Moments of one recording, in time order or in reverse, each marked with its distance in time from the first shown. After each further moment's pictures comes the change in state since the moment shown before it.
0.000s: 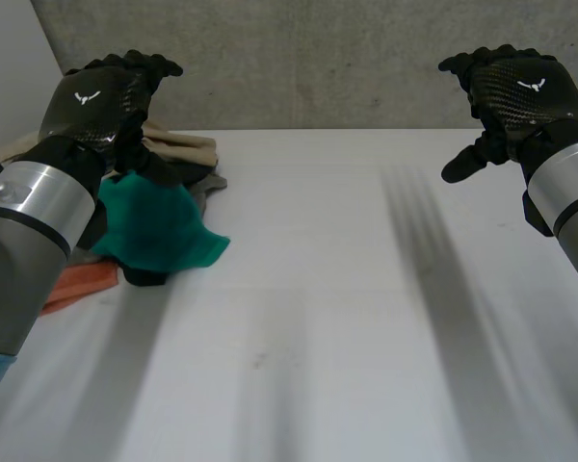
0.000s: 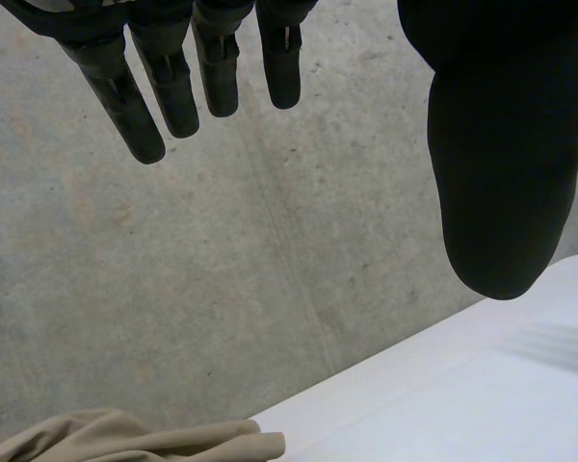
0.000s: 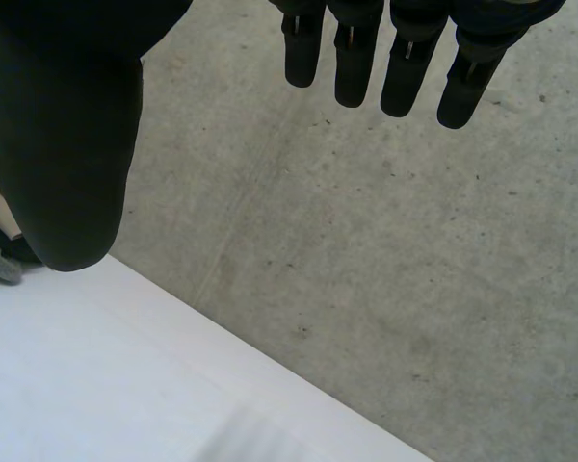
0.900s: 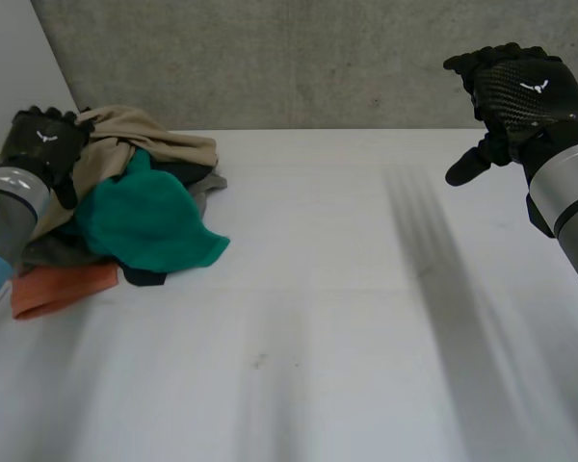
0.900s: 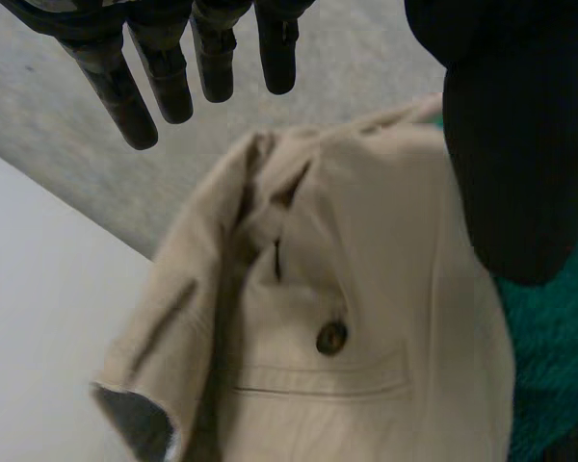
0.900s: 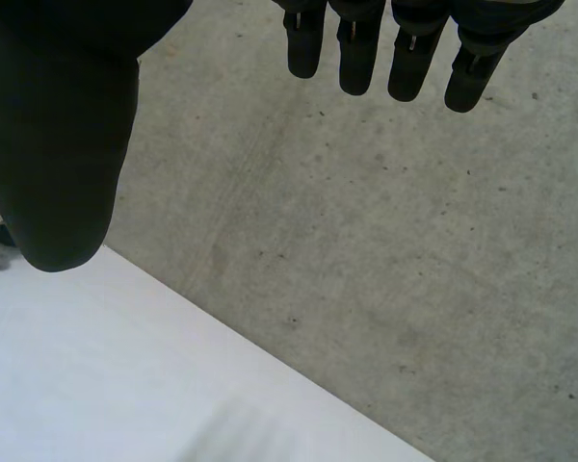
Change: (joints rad) left arm 0.356 -0.496 0.297 0.013 0.111 0.590; right arm 0.003 0.001 0.000 0.005 0.023 -0.029; left_hand -0.079 -0.078 -0.075 -0.081 -0.059; right_hand -0.051 -0.064 -0.078 -0.080 -0.057
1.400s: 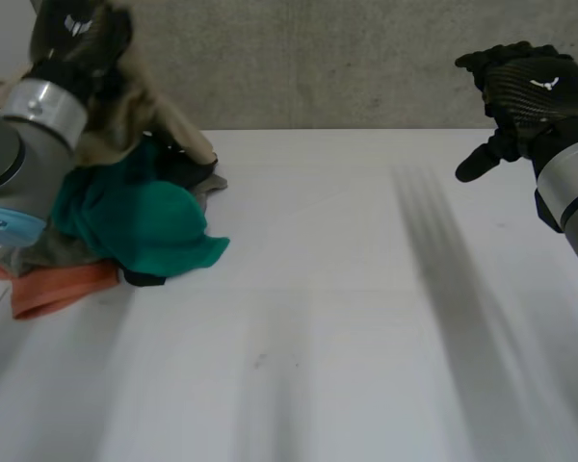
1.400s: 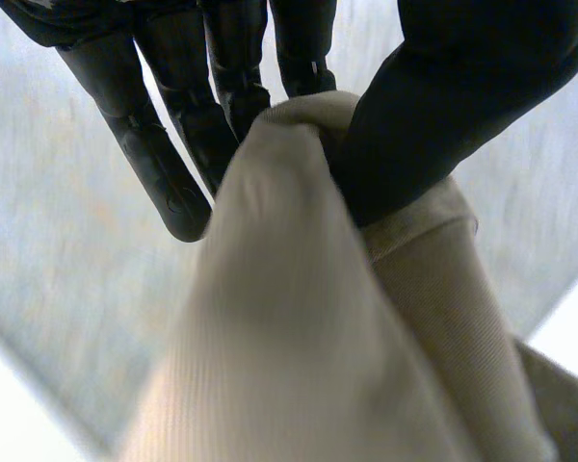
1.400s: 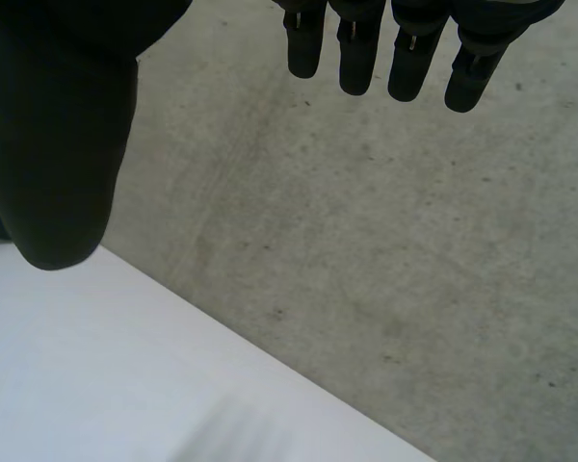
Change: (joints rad) left arm -0.227 0.153 0.112 0.127 0.009 -0.237; right arm -0.033 0.016 -0.017 0.000 0.001 -0.002; left_hand 0.912 0.987 0.985 0.997 0.949; right_hand 0.000 0.000 0.000 0.000 0.000
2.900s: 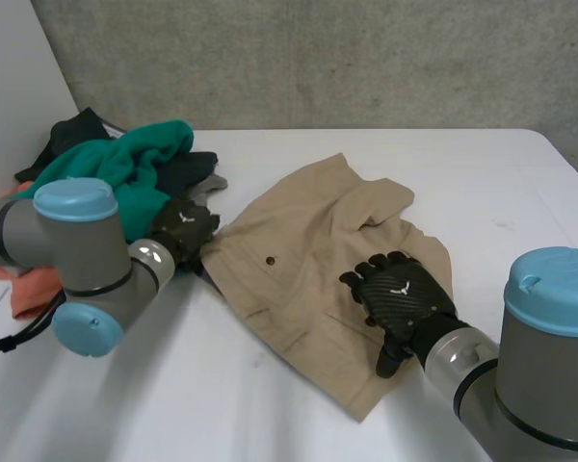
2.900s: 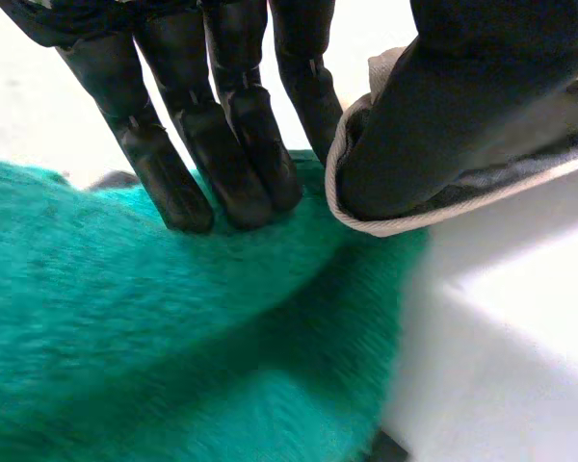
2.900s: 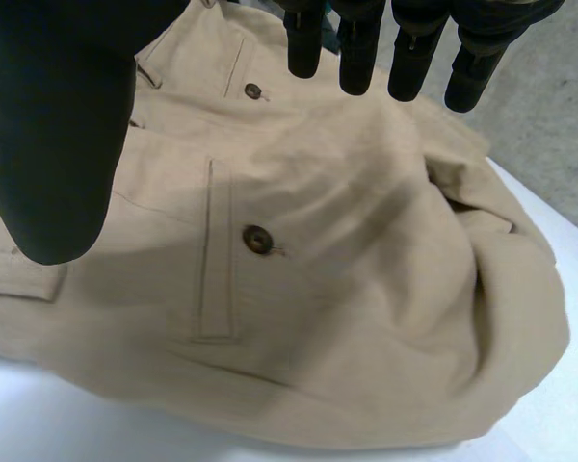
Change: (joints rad) left arm -0.103 -0.325 -0.139 -0.172 -0.042 0.195; right arm 0.264 0.149 0.322 0.019 -0.010 -0.184; left_hand -0.069 0.000 -0.002 -0.001 -0.011; right_hand 0.000 0.000 0.000 0.000 0.000
